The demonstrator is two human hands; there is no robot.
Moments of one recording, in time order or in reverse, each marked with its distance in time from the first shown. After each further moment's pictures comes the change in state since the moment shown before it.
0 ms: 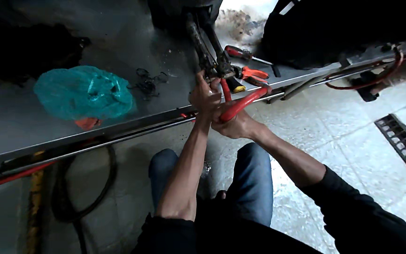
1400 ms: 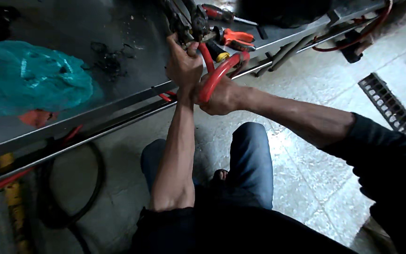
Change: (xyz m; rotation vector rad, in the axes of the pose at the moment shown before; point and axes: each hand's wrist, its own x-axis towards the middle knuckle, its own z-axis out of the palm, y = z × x) left_hand 0.002 0.006 0.003 -0.074 0.092 0.043; right_hand -0.001 -0.003 -0.005 -0.469 -0.318 -0.150
